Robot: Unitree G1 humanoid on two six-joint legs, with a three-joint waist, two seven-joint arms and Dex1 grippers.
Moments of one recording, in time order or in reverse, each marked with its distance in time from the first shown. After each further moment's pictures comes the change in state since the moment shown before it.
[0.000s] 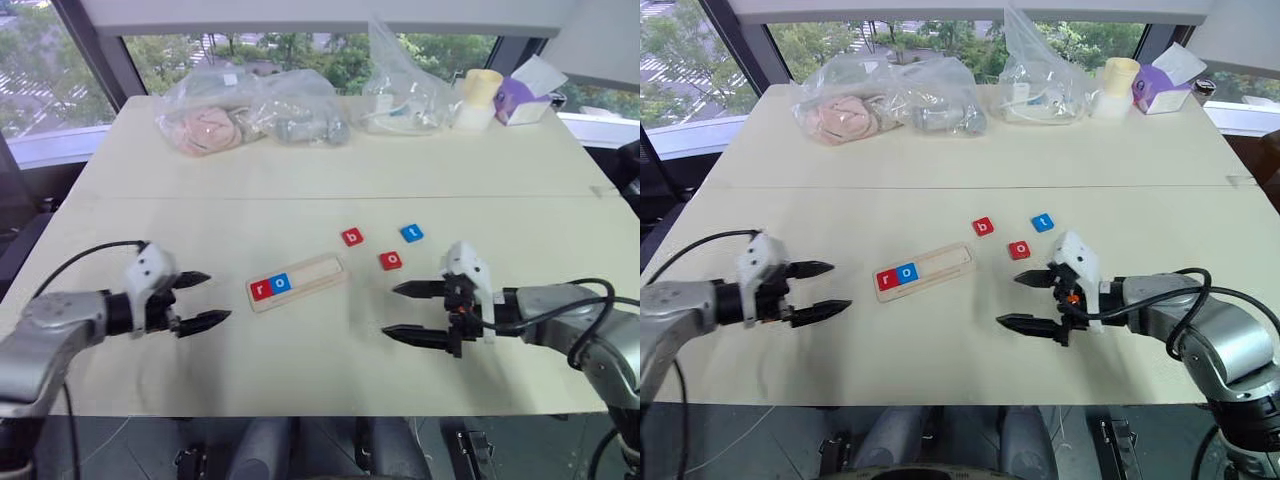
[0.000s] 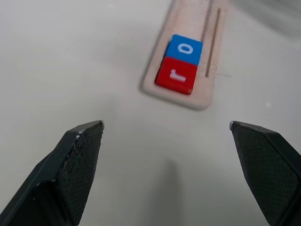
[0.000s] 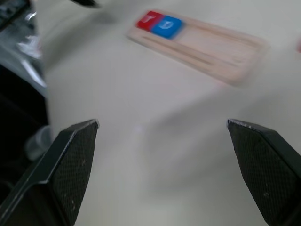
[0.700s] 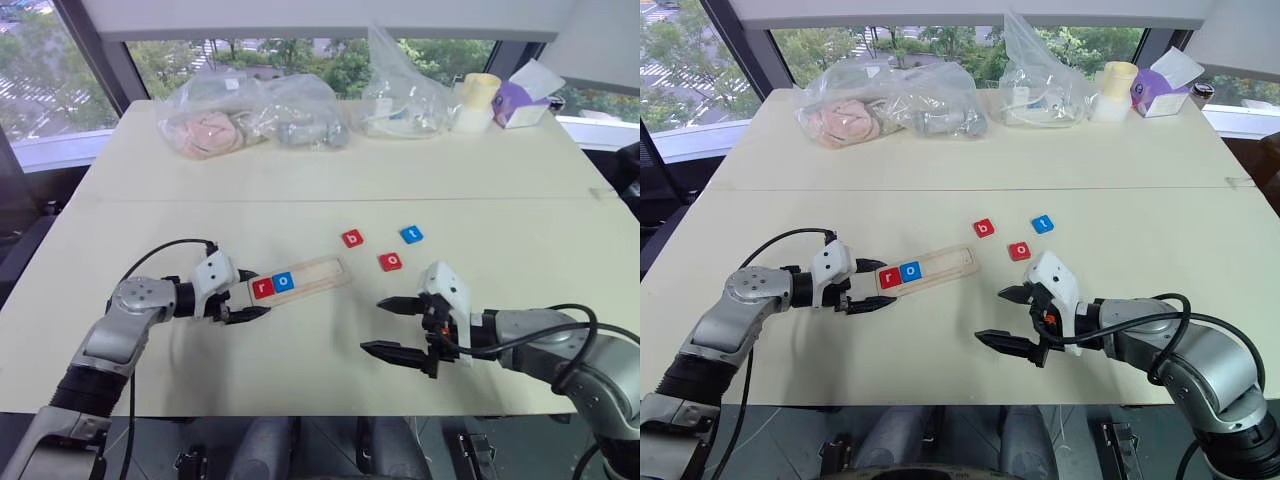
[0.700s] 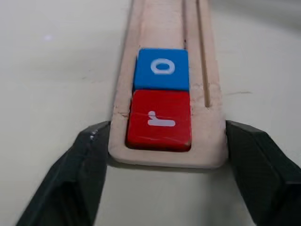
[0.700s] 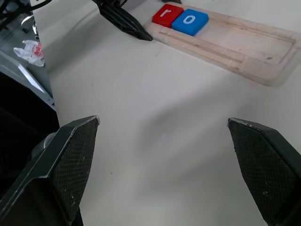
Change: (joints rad) left arm -0.193 -0.177 -0.216 0.296 0.218 -0.321 -0.045; right arm 0.069 0.056 -0.007 -0.114 0.059 0.075 -0.200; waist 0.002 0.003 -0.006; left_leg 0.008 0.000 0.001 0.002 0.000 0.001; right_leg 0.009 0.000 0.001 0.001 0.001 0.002
